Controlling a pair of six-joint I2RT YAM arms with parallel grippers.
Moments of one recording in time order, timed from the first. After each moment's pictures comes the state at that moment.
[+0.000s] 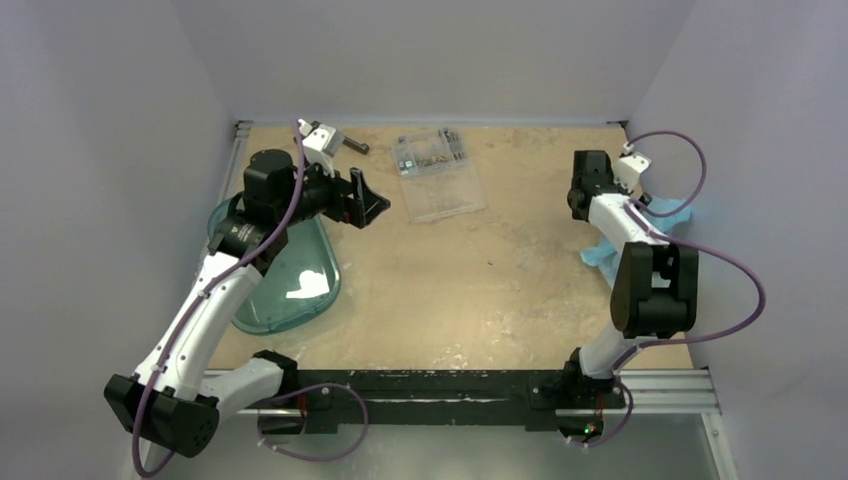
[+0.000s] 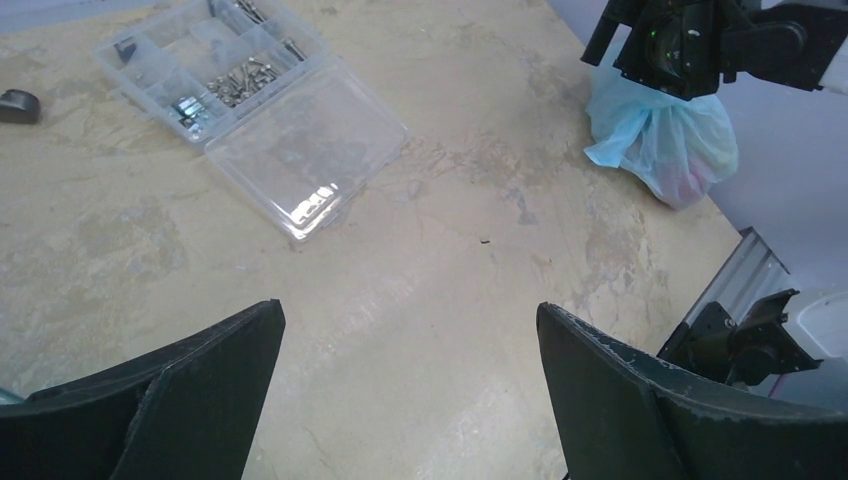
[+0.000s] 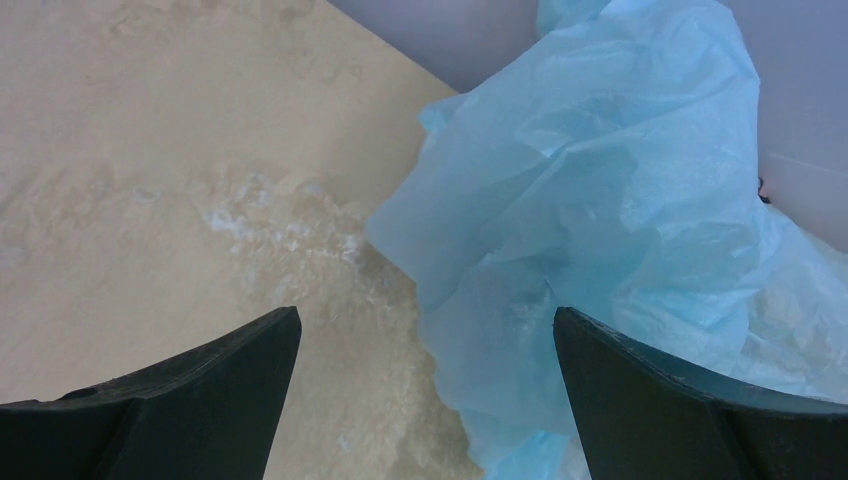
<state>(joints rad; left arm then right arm) -0.33 1.07 1.15 -0.41 0.43 -0.22 -0.01 1.63 1.12 -0.36 0.86 0.58</state>
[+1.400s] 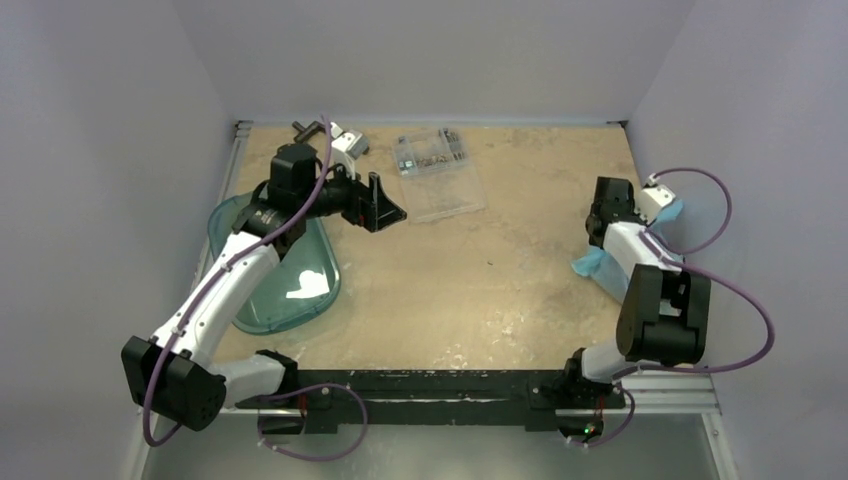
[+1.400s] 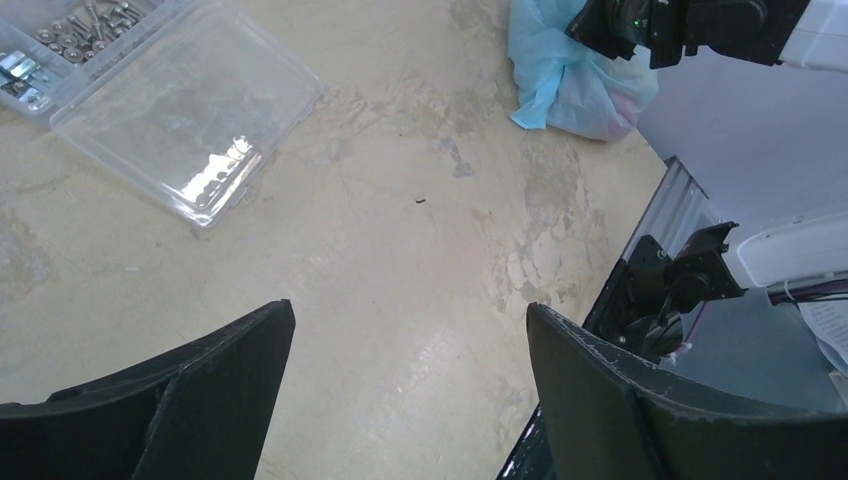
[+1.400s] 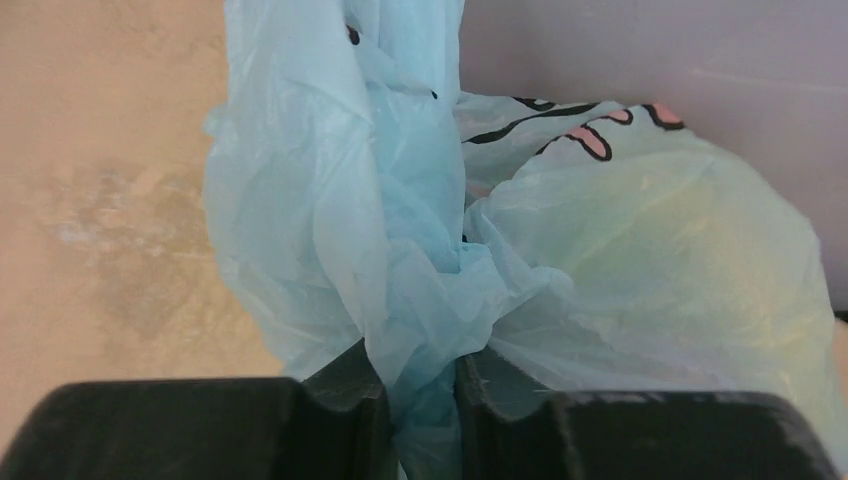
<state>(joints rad) -0.36 1.20 1.15 -0.36 0.62 -0.23 -0.14 1.53 0.90 -0.27 0.84 0.61</state>
